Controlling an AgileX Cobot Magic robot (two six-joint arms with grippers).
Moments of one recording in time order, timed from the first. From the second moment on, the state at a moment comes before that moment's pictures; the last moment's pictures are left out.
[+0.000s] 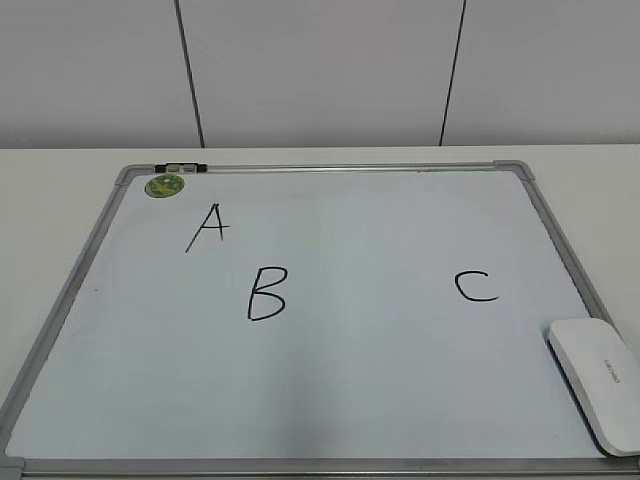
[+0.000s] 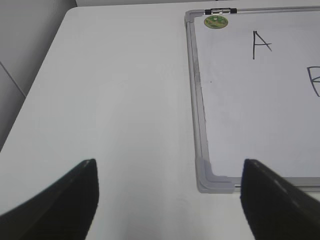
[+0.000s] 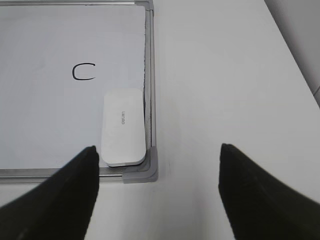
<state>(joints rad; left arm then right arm) 0.01 0.01 -0.51 0.02 1.11 -0.02 -0.03 -0.02 -0.50 -0.04 1.14 -0.05</state>
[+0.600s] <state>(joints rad) 0.01 0.01 -0.51 0.04 1.11 -0.02 -0.03 -0.02 -0.50 -0.04 1.14 -0.05</state>
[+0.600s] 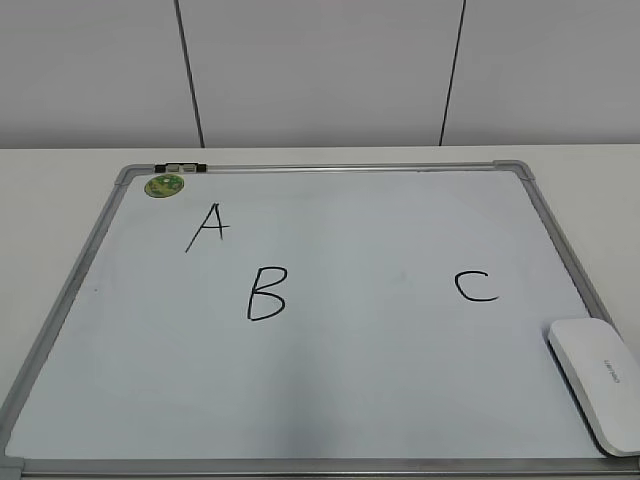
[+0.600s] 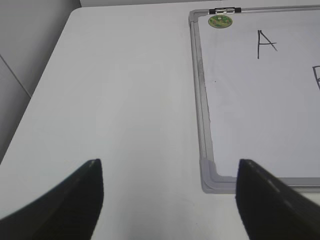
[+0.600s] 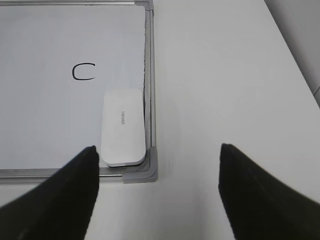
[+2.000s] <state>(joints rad) 0.01 1.45 -0.99 -0.09 0.72 0.09 -0.03 -0.02 -0.50 -0.04 1.14 -0.05</state>
